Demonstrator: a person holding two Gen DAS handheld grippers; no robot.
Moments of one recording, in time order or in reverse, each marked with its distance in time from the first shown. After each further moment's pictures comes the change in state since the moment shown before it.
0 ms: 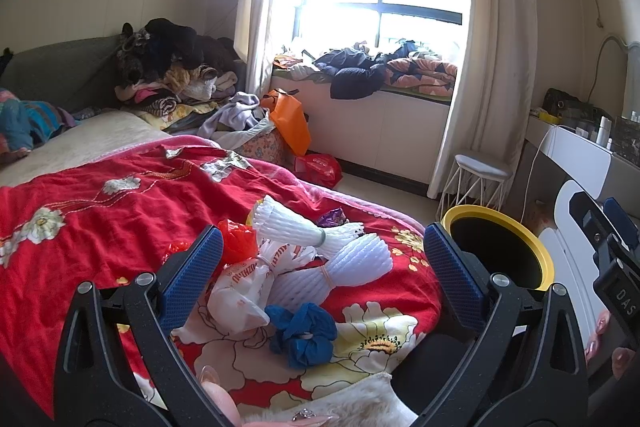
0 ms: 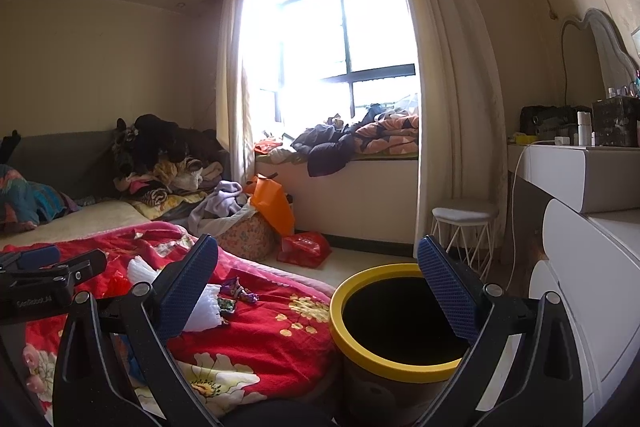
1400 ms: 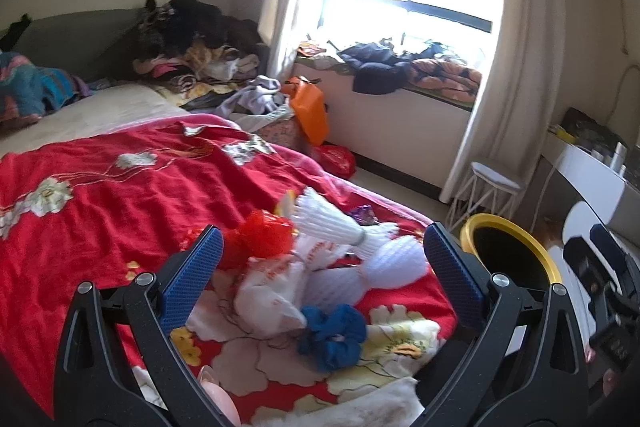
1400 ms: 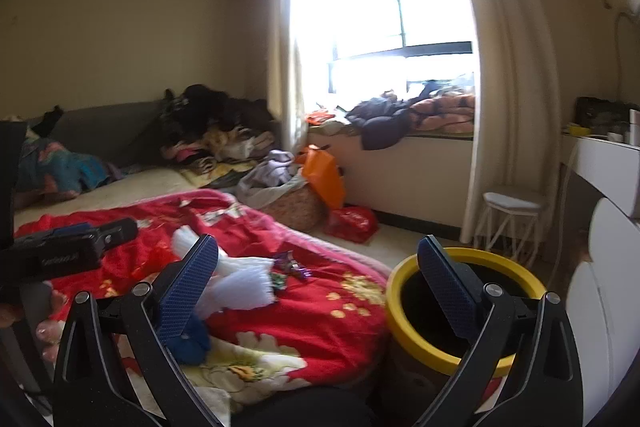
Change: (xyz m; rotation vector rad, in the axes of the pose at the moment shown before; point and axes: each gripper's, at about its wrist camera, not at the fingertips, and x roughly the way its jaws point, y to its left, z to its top) left arm 0.016 0.044 -0.001 -0.112 0.040 0.043; right arm 0.022 0.032 -0.002 -0.072 0.118 0.234
